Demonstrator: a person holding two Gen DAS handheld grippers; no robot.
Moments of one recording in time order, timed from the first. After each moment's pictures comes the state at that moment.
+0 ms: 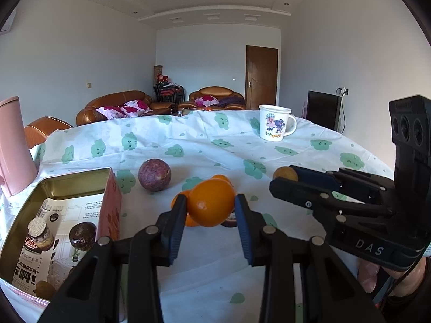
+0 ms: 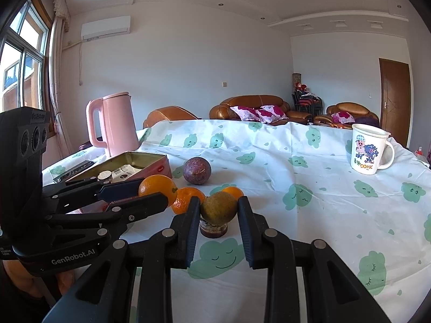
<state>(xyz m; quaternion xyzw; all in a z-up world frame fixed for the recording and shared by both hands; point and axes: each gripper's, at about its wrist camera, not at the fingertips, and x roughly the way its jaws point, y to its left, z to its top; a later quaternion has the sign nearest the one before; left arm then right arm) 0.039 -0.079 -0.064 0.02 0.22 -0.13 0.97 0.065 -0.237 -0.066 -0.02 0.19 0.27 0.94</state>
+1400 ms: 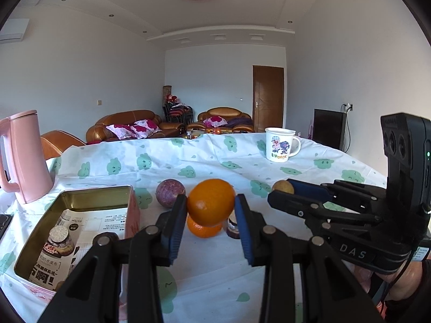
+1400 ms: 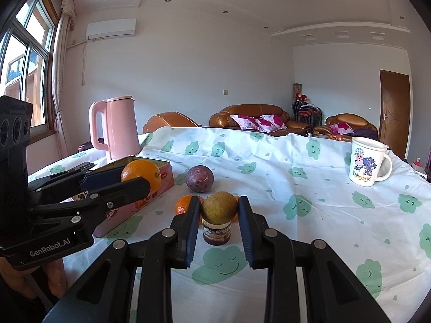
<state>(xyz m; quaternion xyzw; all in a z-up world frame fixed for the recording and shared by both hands) 0.013 -0.063 -0.049 0.01 0.16 -0.10 0.98 0.060 -0.224 -0.058 -0.04 0.17 0.28 0.94</state>
